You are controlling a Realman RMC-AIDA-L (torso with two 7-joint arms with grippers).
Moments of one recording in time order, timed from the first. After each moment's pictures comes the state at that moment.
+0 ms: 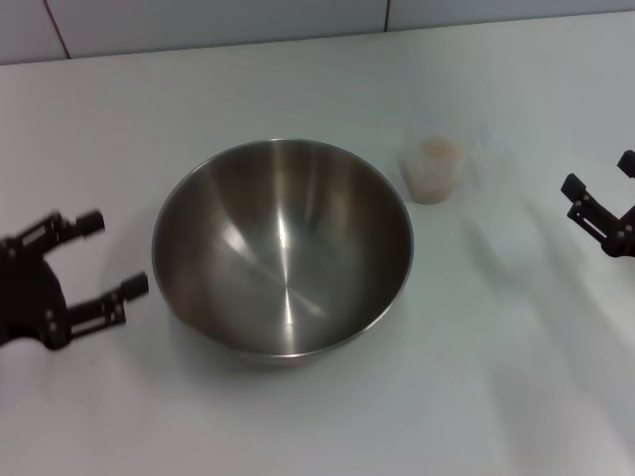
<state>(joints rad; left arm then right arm) -0.24 -2.03 0.91 0.66 1.59 1.59 -0.98 0.26 2.08 0.21 -0.16 -2.00 -1.48 0.48</state>
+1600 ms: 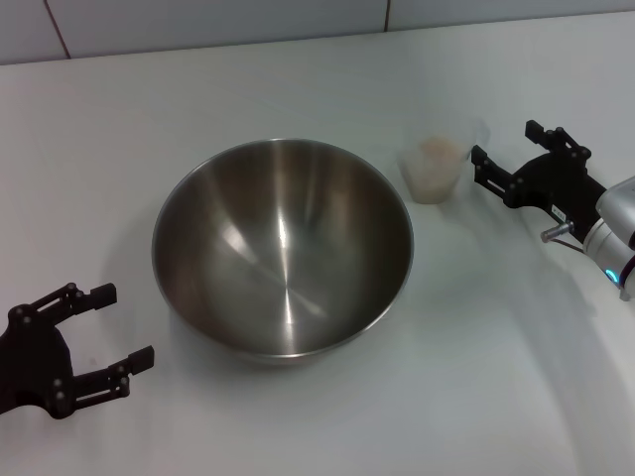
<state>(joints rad) -0.21 -2.02 0.91 0.60 1.71 1.60 -0.97 0.49 2.08 0.25 -0.01 -1.97 -1.04 0.28</state>
